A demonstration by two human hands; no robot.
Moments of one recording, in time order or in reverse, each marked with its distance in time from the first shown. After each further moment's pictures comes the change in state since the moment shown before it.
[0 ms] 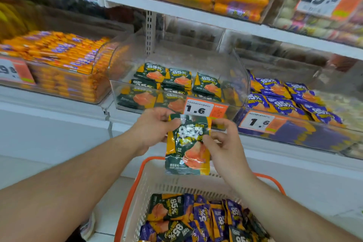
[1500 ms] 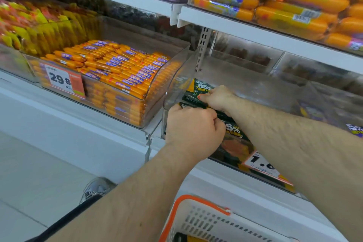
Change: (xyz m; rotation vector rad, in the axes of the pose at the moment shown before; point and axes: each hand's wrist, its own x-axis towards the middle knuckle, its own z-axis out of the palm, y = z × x) left_hand 0.067 0.017 -0.050 1.079 0.747 0.555; right_hand 0.268 -0.070 0.157 -1.005 -0.216 0.025
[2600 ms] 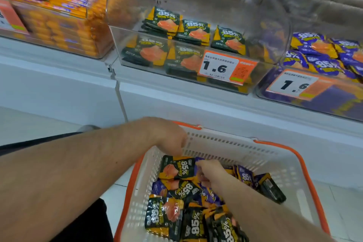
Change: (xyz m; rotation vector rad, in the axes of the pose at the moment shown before) left_hand -0.118 0.046 0.013 0.176 -1.536 0.400; right_hand -0.264 0.219 0.220 0.788 -0.448 0.803
